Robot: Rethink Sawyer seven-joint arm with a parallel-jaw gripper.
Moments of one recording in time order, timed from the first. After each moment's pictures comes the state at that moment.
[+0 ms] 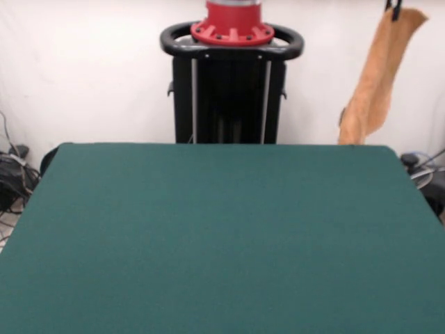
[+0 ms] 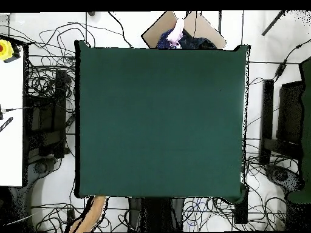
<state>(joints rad) 0.80 -1.27 -0.11 2.57 0.45 0.39 2.72</state>
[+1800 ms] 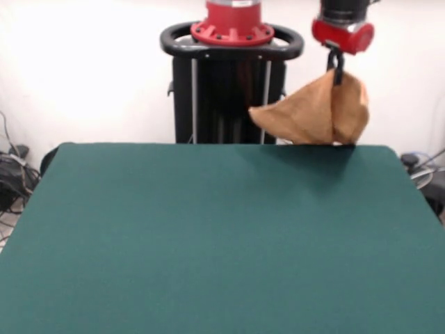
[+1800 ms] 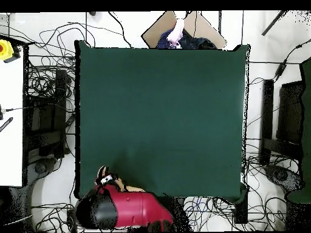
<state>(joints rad) -0.14 -1.08 0.16 2.38 -0.02 0.32 2.71</state>
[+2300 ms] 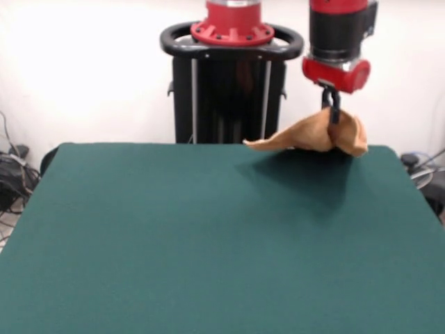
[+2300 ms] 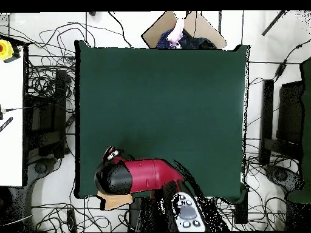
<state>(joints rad) -0.28 -0.92 0.29 2.18 -0.13 0.37 2.71</state>
